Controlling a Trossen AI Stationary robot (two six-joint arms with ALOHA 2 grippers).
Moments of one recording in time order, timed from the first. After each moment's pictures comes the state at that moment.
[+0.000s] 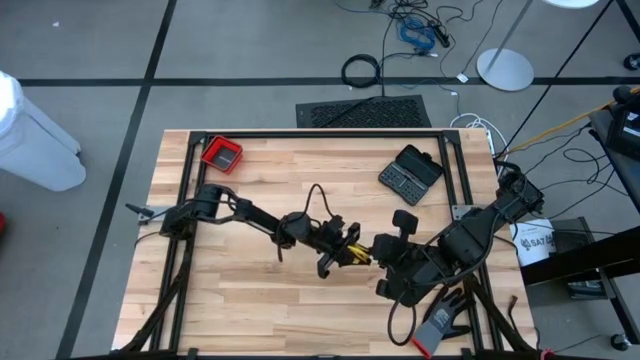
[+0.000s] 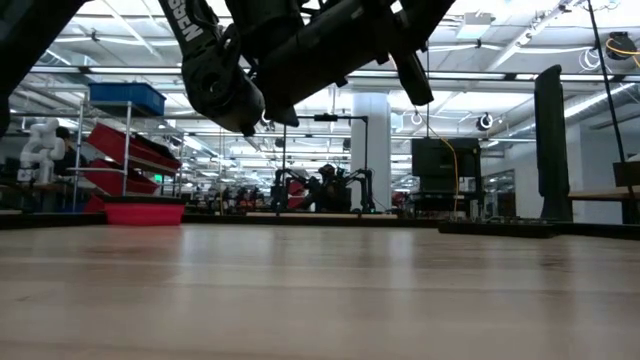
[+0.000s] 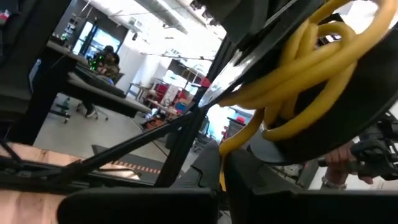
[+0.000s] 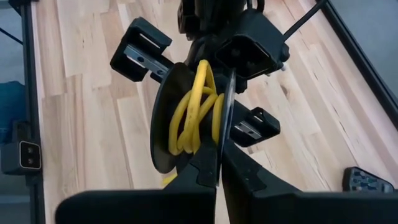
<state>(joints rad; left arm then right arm) -0.12 2.21 1.18 1.44 0.40 -0.60 0.63 1.64 1.81 -1.31 0.60 0.79</state>
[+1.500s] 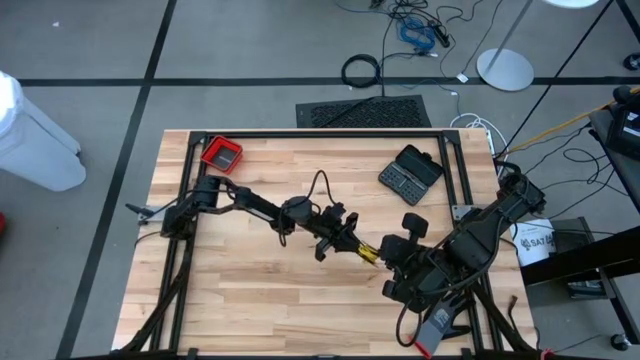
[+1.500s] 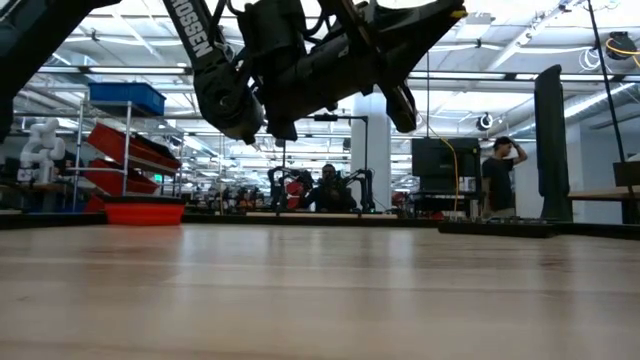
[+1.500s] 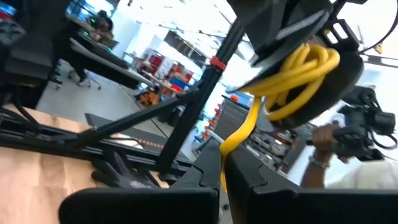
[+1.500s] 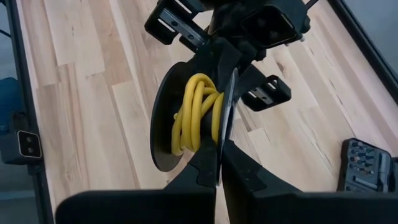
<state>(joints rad) -0.01 2.19 1.14 1.38 0.58 -0.68 0.68 1.63 1.81 -1.40 0.58 0.93</state>
